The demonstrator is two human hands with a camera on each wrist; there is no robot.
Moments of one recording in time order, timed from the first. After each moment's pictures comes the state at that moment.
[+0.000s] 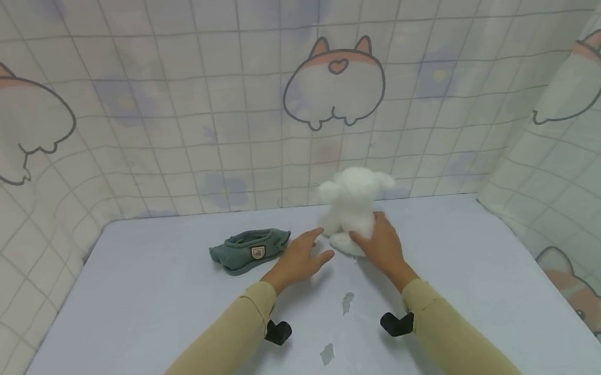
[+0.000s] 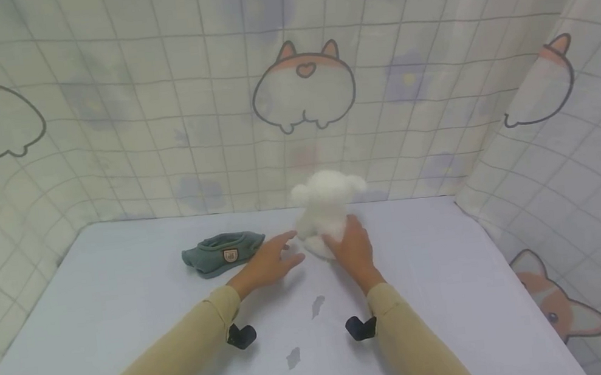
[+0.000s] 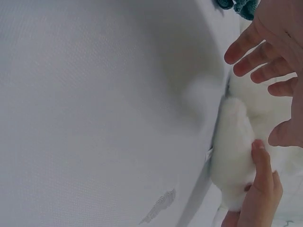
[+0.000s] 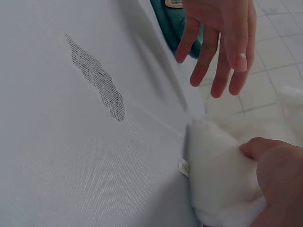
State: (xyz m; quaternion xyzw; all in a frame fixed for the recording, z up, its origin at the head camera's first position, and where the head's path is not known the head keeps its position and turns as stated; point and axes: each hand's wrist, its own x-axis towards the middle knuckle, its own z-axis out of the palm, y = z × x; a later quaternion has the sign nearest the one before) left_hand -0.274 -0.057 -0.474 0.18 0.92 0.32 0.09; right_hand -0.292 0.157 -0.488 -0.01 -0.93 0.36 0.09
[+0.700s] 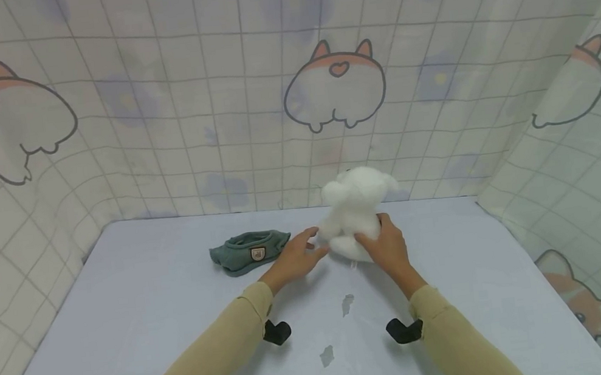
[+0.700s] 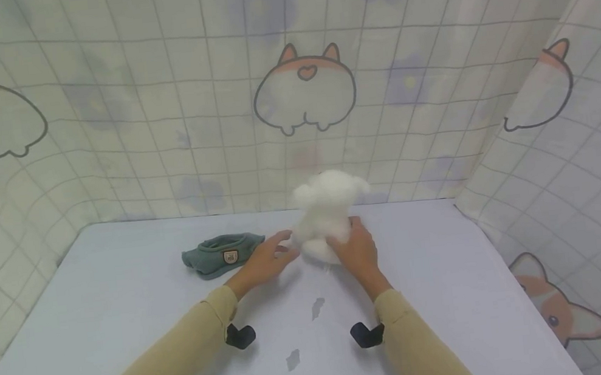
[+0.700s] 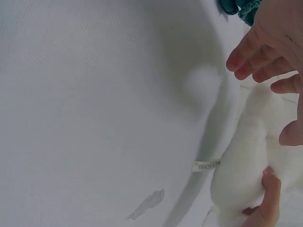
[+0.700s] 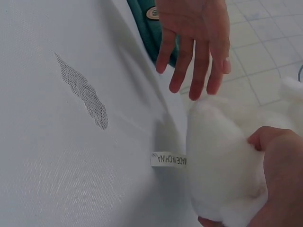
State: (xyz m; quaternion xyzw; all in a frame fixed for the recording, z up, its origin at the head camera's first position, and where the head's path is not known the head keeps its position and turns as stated) left_hand -0.277 -0.061 -0.474 0.12 0.90 0.40 0.10; right_hand -0.280 0.162 -0.473 -0.03 -0.91 0.40 0.08
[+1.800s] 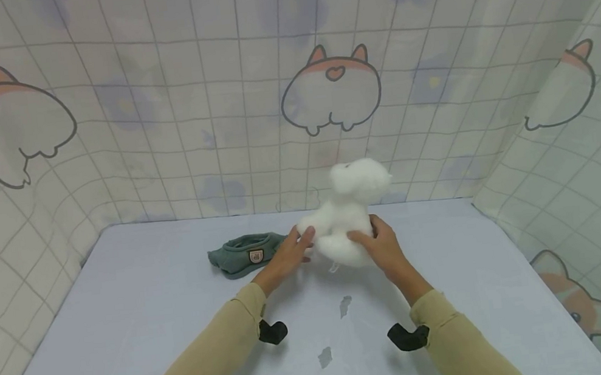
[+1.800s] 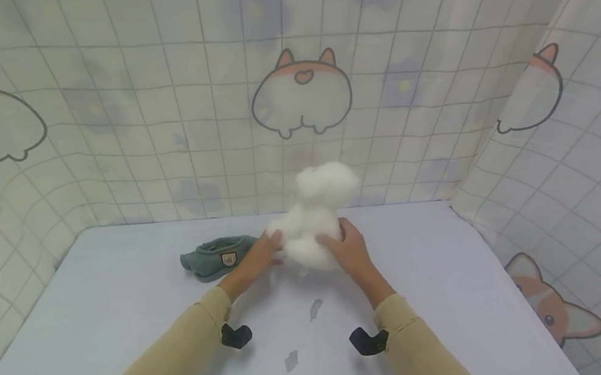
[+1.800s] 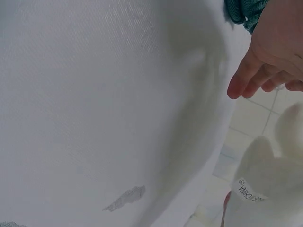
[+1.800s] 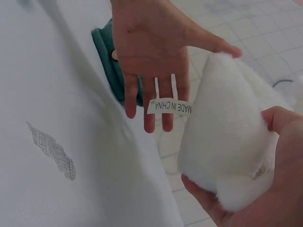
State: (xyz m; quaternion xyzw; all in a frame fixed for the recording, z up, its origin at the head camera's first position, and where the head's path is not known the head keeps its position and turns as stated) left_hand -0.277 -0.068 -0.468 0.10 0.80 0.58 0.13; right_hand -0.258 0.152 -0.438 0.00 -0.82 0.58 -0.03
